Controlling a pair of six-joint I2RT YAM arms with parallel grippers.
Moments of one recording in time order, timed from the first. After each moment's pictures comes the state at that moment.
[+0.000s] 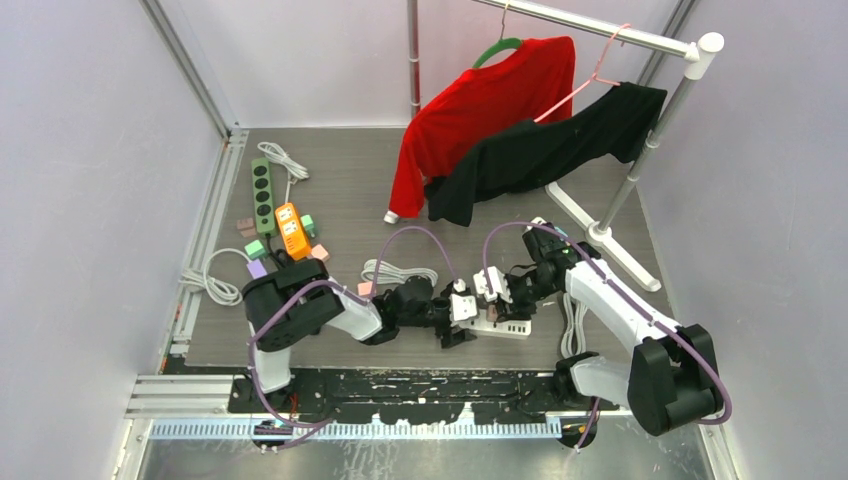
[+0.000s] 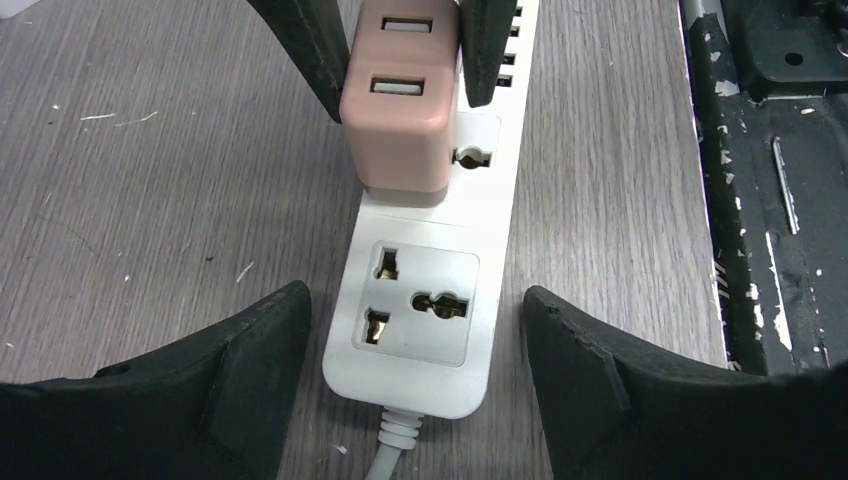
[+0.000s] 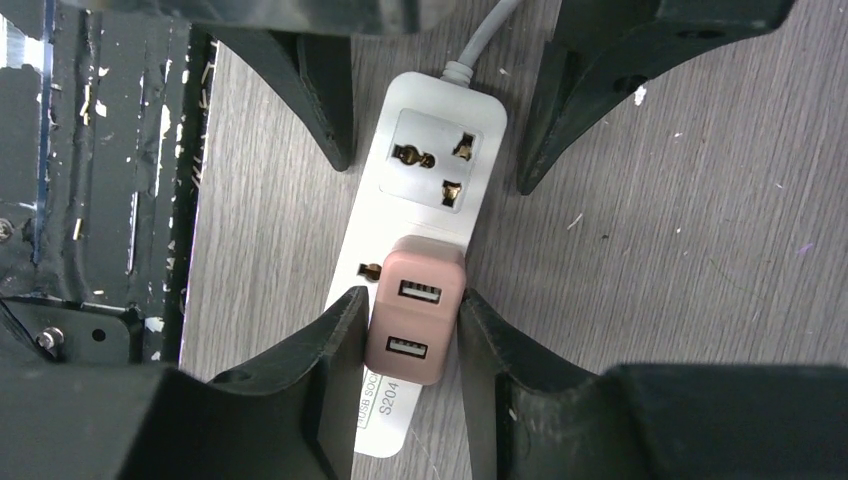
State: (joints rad) left arm -1.09 1.88 0.65 0.87 0.35 0.26; right arm 0.32 1.19 0.71 -0.91 -0.72 -1.38
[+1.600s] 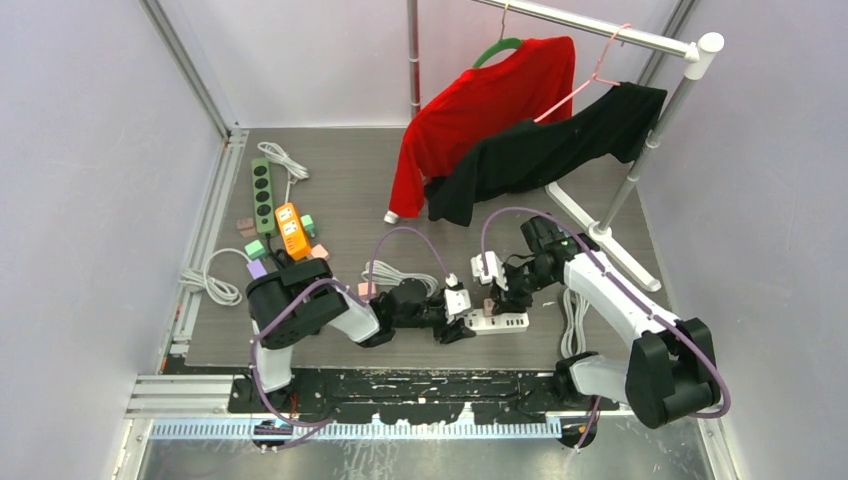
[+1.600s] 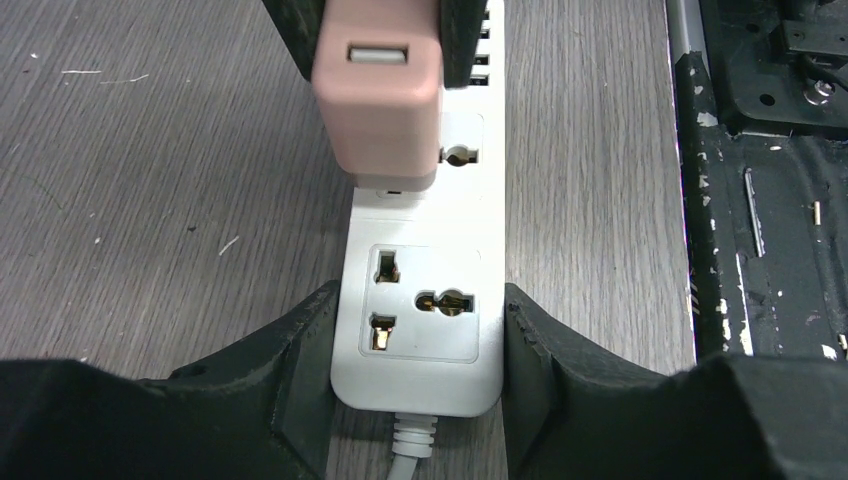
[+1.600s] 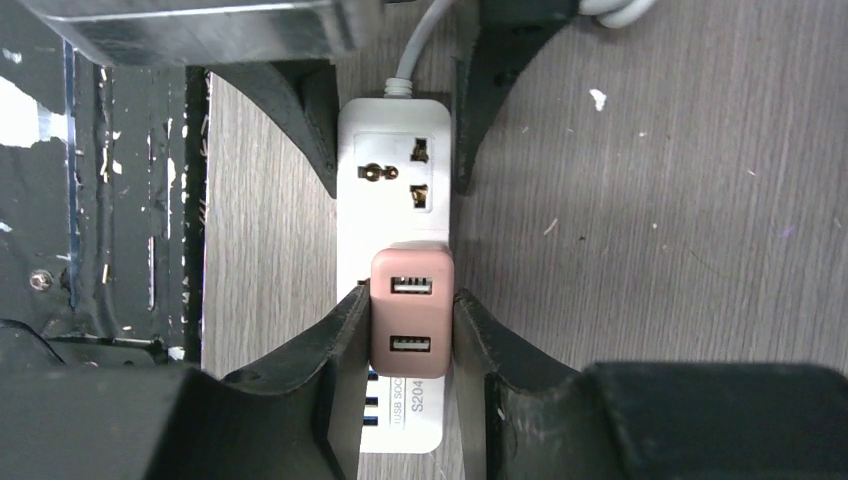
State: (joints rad) left arm -1.07 1.91 0.61 0.98 0.35 0.12; right arm 0.33 1.22 0.77 -0.89 -0.74 -1.24
